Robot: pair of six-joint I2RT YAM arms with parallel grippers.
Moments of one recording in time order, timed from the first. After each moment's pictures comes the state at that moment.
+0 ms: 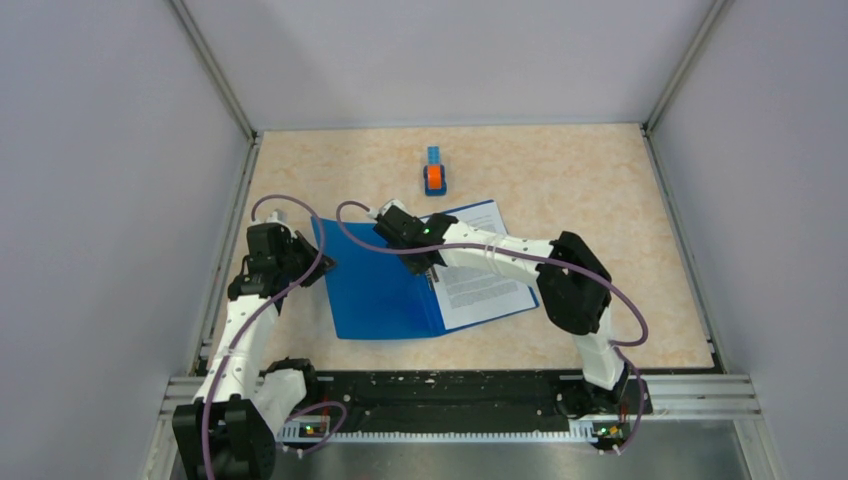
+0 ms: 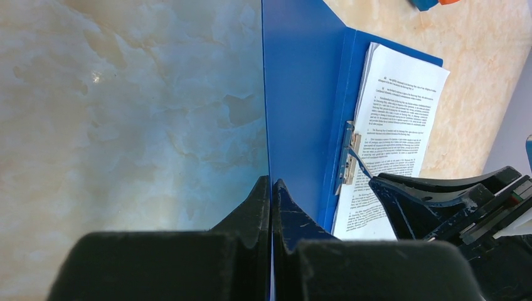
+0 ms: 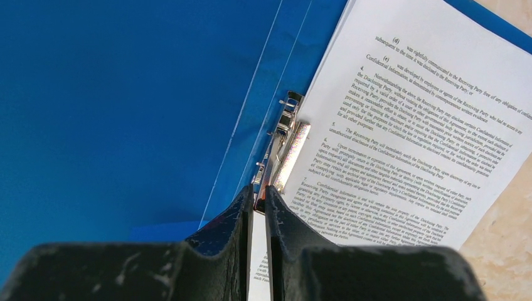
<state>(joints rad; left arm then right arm) 0.09 0.93 0.62 -0.45 0.32 -0.65 1.03 2.03 1.66 -0.71 0.33 0.23</state>
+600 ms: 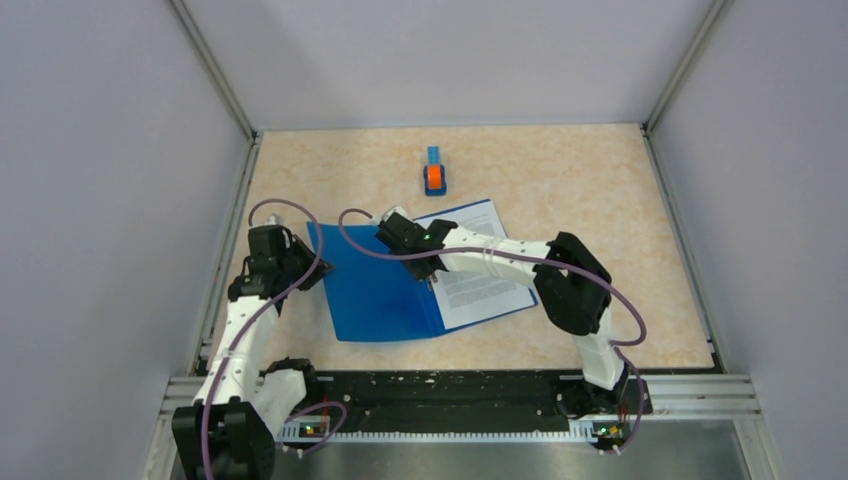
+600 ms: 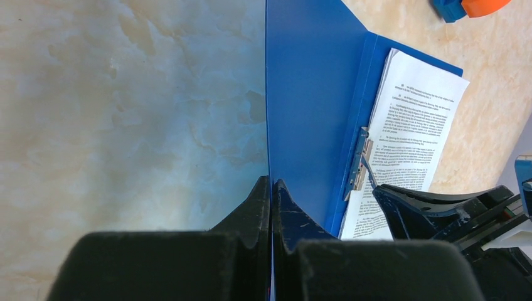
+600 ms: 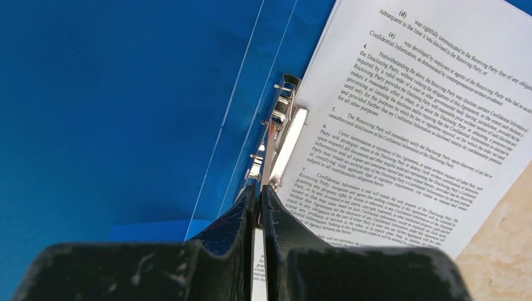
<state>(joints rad) 0.09 0.93 0.62 -0.49 0.25 -0.68 1.04 2.03 1.61 -0.69 0.34 0.23</state>
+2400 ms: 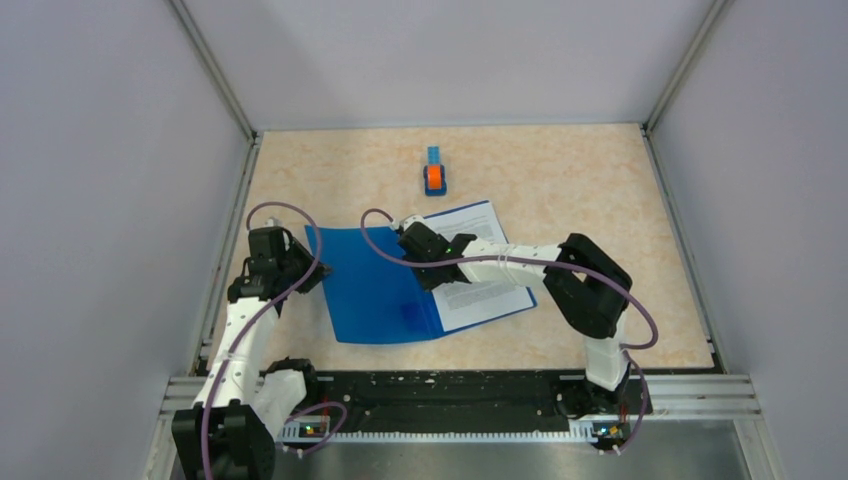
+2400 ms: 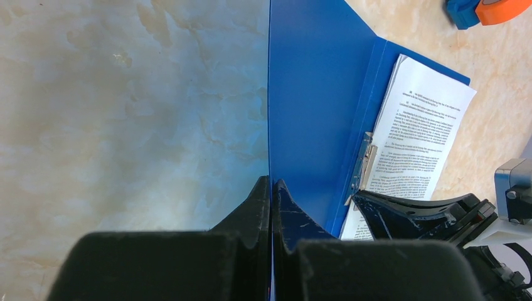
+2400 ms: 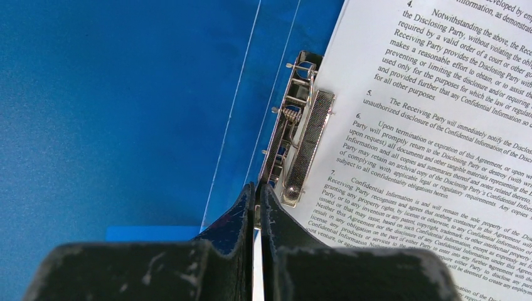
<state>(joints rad) 0.09 0.91 0.62 -0.53 0.21 -0.71 1.00 1.94 1.31 -0.40 0.19 0.34</state>
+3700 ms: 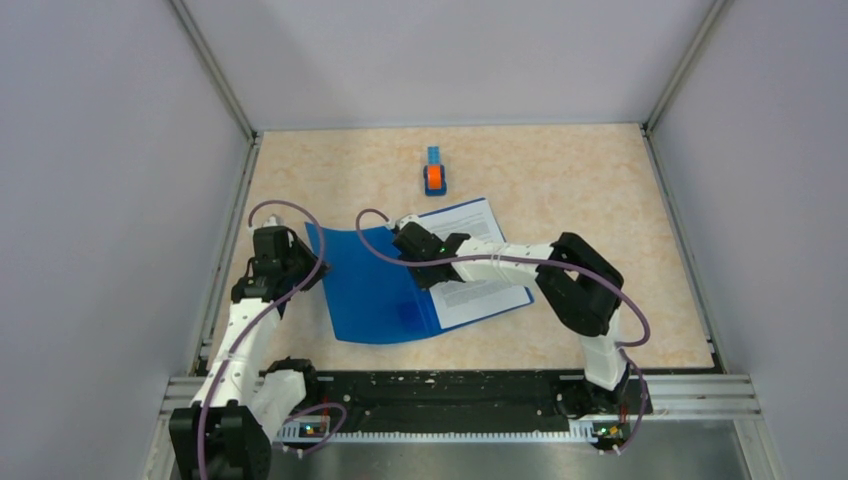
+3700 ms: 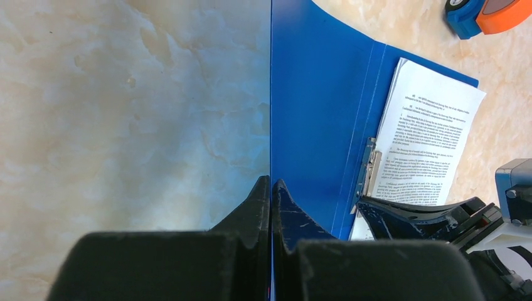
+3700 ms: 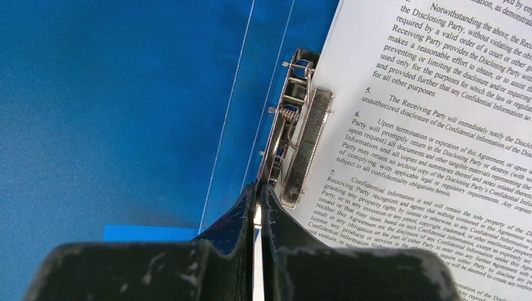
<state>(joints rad) 0.04 0.91 0.61 -0.47 0.15 -0.70 1.00 1.99 1.35 -0.40 0.20 0.34</state>
